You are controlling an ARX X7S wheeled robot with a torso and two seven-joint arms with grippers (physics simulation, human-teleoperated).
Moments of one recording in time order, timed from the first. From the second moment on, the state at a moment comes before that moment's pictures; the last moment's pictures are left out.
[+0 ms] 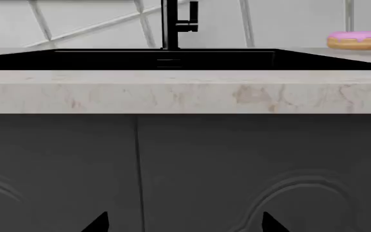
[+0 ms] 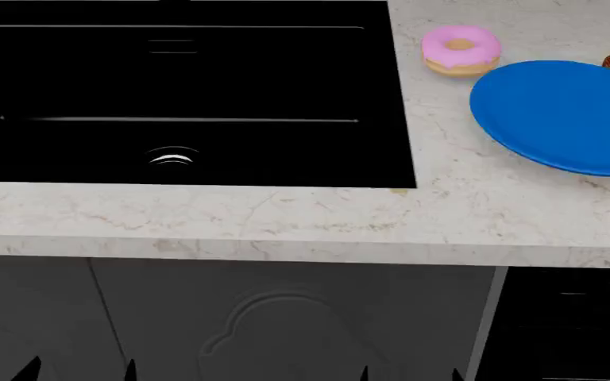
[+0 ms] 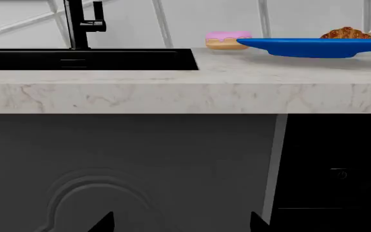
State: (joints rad) left arm 0.00 0.00 0.00 0.00 0.00 0.00 0.00; right arm 0.00 0.00 0.00 0.00 0.00 0.00 0.00
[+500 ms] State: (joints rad) left arm 0.08 -0.06 0.06 0.08 -0.07 0.01 -0.05; right arm -0.04 0.05 -0.06 -0.07 0.07 0.03 0.07
